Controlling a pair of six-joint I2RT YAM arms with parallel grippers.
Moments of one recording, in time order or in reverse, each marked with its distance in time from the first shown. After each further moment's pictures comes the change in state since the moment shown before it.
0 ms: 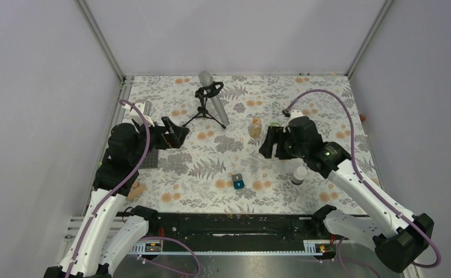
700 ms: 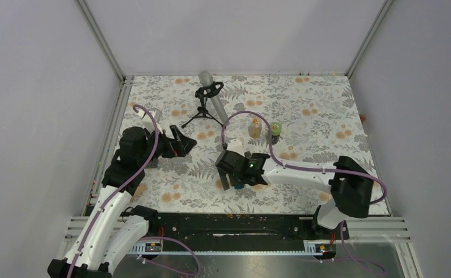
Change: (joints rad) left arm 0.000 0.010 -0.137 0.017 0.134 -0.065; right arm 0.581 0.558 0.118 0.017 0.393 0.167
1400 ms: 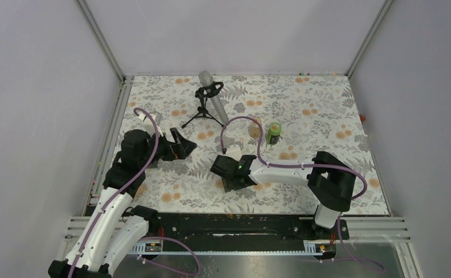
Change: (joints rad) left arm 0.000 -0.020 -0.036 -0.006 -0.002 -0.019; right arm 0.026 0.183 0.057 -0.045 0.024 0.118
